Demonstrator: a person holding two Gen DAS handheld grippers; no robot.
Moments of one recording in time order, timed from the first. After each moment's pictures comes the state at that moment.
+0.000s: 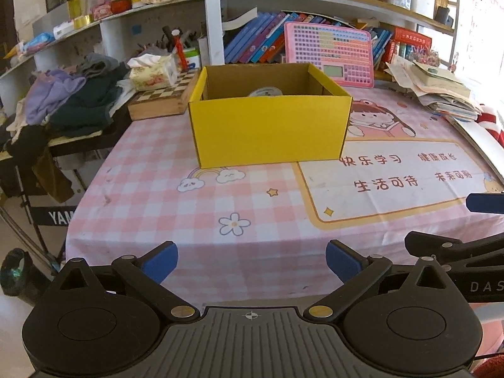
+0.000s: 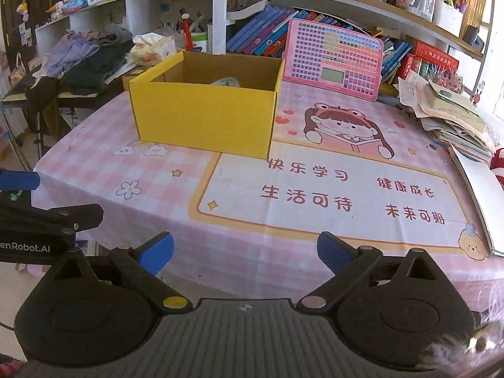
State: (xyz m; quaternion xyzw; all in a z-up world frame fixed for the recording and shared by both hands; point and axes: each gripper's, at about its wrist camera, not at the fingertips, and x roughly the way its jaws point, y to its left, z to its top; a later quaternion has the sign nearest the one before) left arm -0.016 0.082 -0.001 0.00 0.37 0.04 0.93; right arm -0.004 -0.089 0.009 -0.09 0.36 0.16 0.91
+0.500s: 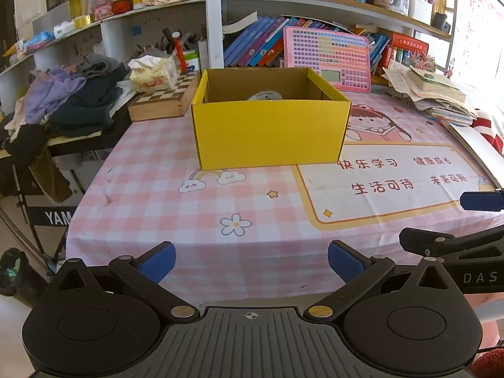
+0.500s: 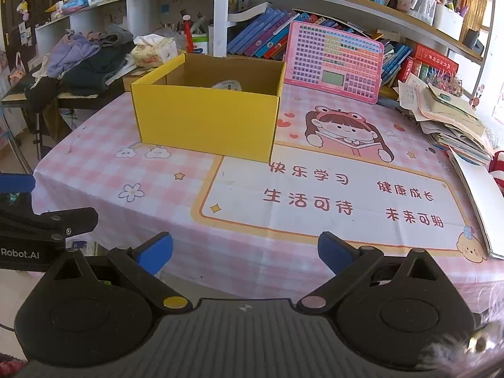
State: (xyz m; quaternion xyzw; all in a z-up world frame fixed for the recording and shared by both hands) left arm -0.023 0.089 0.001 0.00 0.37 0.03 0.93; right arm -0.005 -0.085 0.012 -0.09 0.36 0.16 0.91
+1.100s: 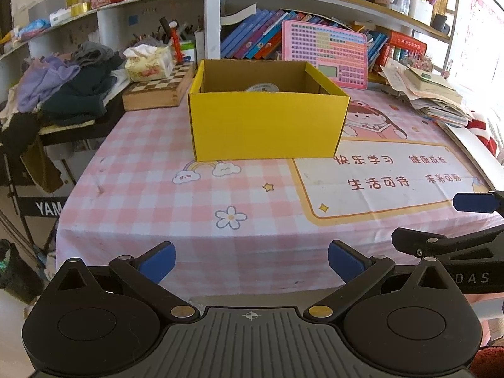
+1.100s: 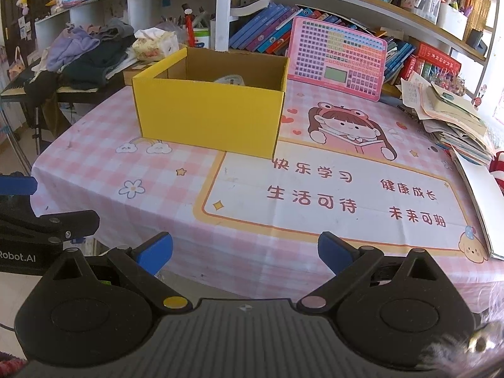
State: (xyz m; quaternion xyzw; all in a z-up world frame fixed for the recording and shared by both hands) left arm -0.018 0.098 -0.002 -0.02 0.38 0.01 0.92; right arm -0.001 -0.077 0.009 -0.10 0.37 0.16 0.91
